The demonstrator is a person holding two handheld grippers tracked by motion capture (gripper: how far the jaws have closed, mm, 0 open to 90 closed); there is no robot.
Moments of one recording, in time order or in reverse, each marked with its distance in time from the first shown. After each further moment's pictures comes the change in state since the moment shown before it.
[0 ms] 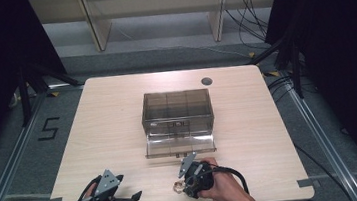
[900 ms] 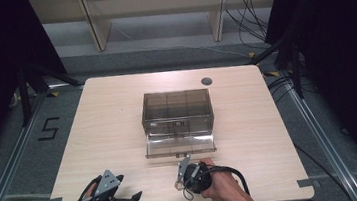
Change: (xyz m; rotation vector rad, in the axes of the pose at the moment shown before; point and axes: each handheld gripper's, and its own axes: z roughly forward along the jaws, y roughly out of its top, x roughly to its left) left arm 0.000 0.000 -0.001 0.011 0.002 0.015; right arm 0.005 0.005 -0.002 0.118 -0.061 -0.071
